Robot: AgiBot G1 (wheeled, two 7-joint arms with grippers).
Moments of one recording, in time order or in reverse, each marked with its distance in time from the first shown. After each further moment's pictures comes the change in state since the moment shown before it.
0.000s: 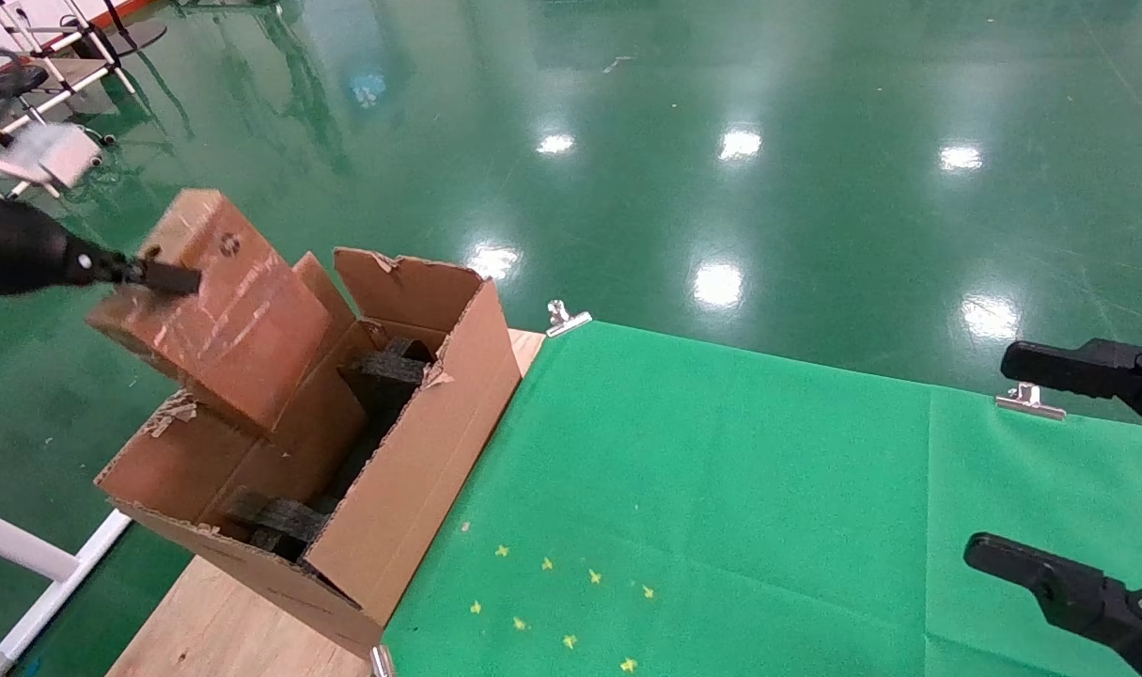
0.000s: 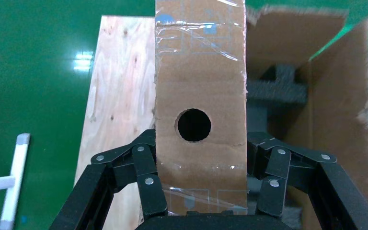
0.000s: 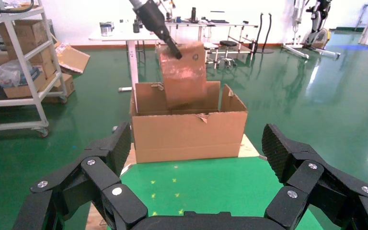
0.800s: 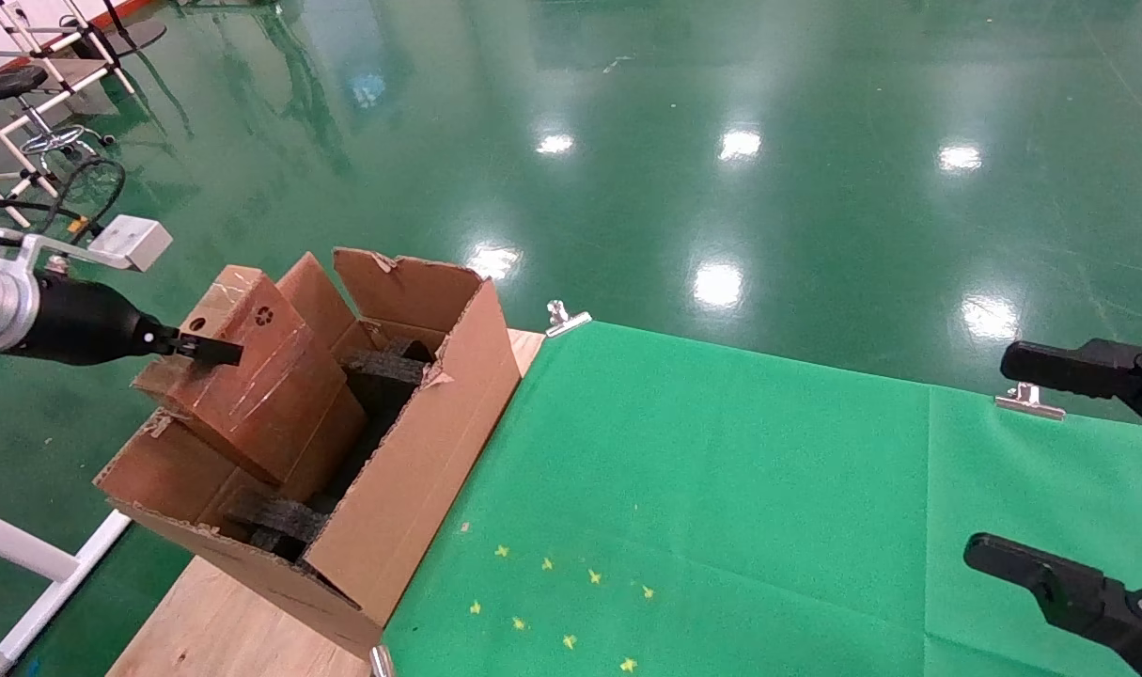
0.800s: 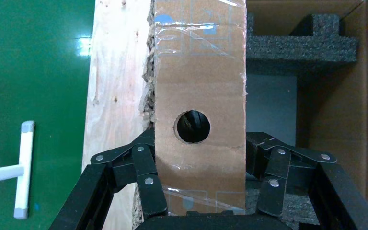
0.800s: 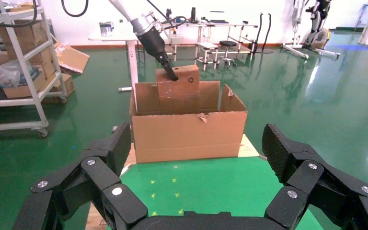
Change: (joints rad) left arm 0.149 0.080 -0.016 0.230 -0.038 -0.170 0.197; right arm 0.000 0.000 0.000 0.000 0.000 0.000 0.000
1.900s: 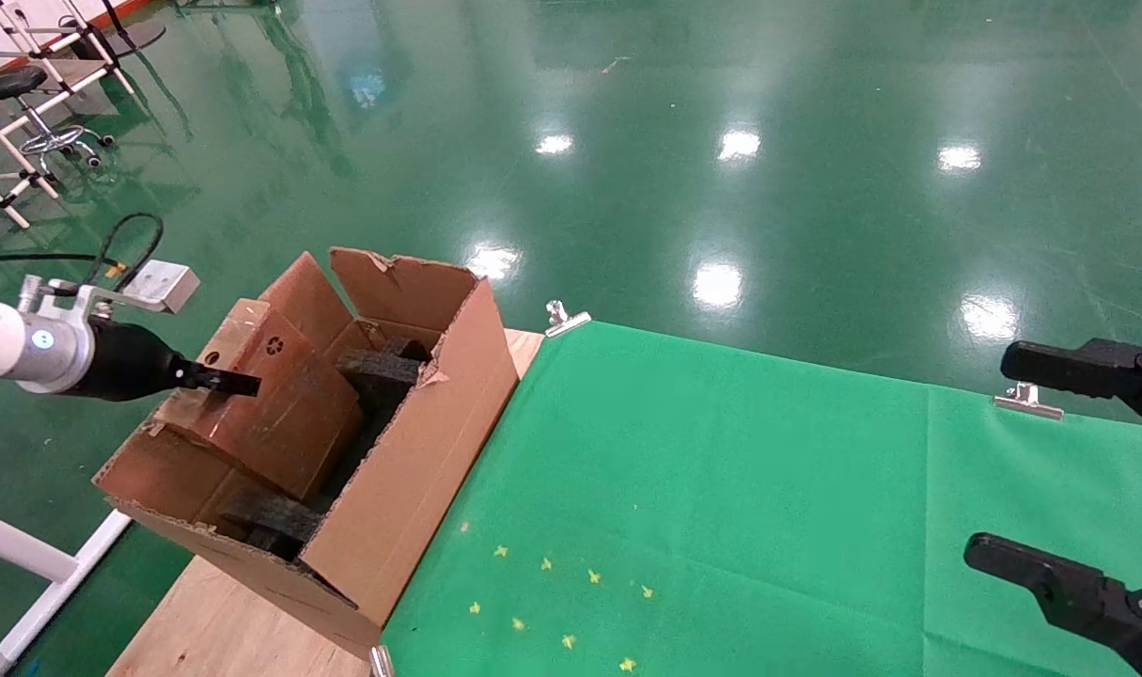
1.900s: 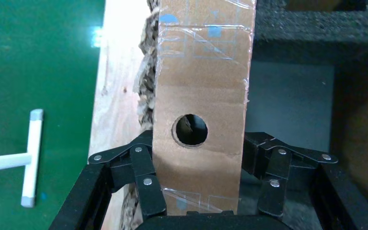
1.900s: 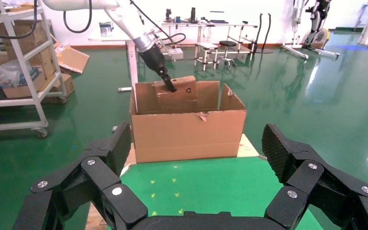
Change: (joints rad) left arm 0.154 0.052 -0.033 0.066 -0.049 -0.189 0.017; right arm 0.000 0.000 0.000 0.000 0.000 0.000 0.000
